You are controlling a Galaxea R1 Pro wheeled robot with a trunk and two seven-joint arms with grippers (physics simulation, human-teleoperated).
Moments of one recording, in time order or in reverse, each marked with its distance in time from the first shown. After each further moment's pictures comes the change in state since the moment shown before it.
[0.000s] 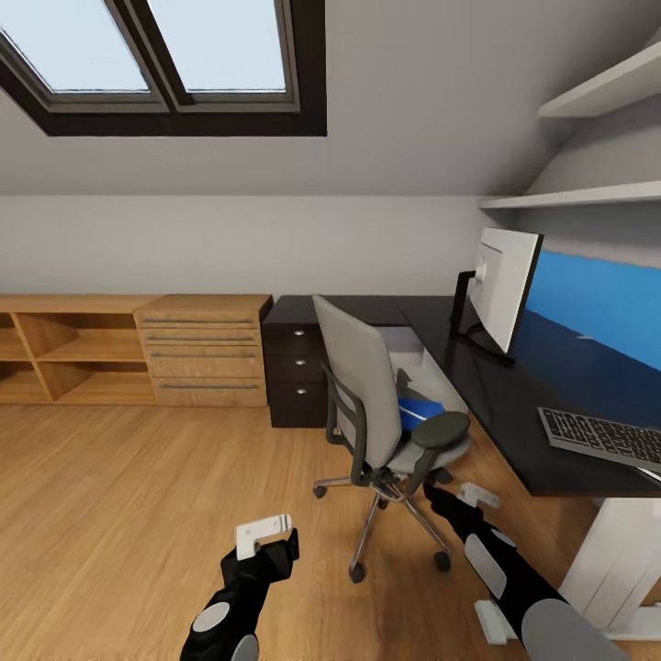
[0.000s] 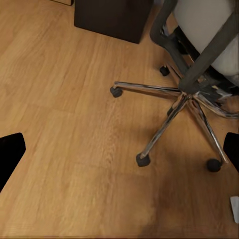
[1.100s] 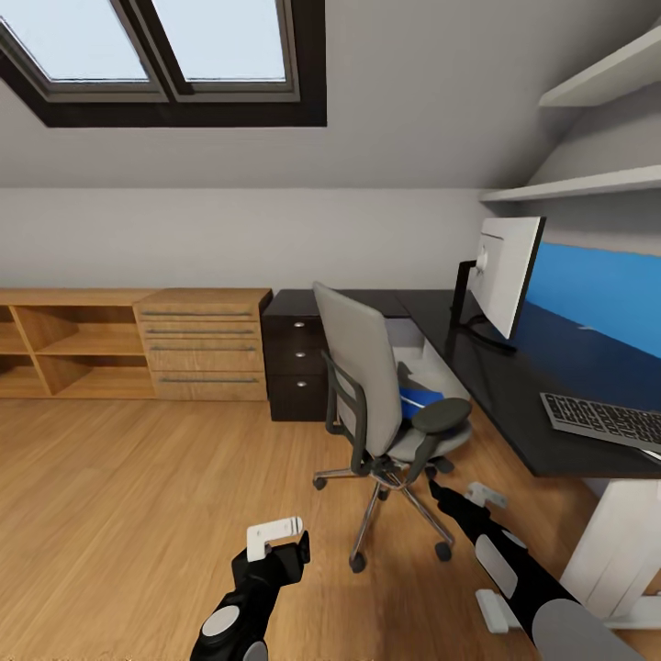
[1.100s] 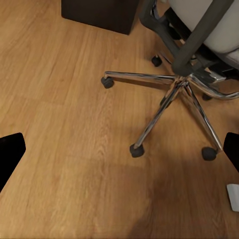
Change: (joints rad) left arm 0.002 0.000 -0.049 -0.001 0.008 -0.001 0.005; right arm -0.003 -0.033 -0.004 0.013 -0.024 -0.004 0.061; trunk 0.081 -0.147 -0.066
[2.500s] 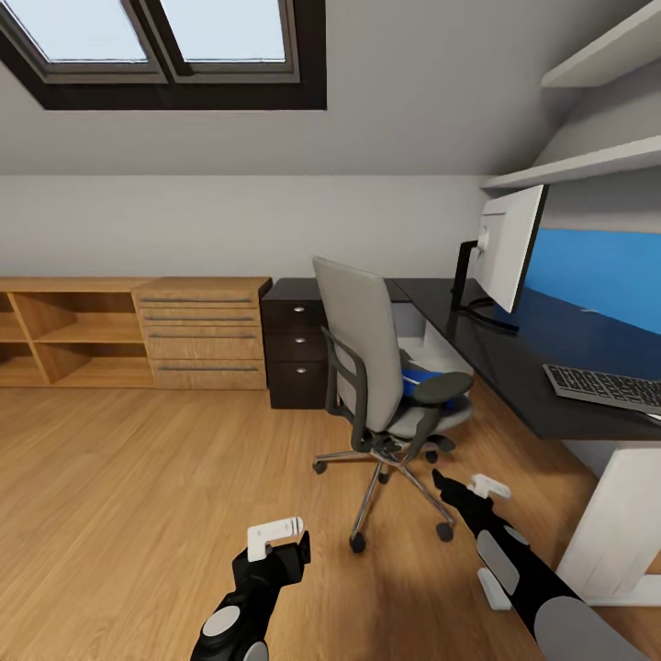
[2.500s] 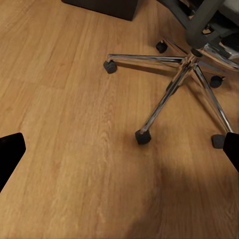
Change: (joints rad) left arm 0.000 0.000 -0.003 0.000 0.000 0.000 0.000; right arm 0.000 -0.008 0.002 -0.031 0.011 -0.068 0.000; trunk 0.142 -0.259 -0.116
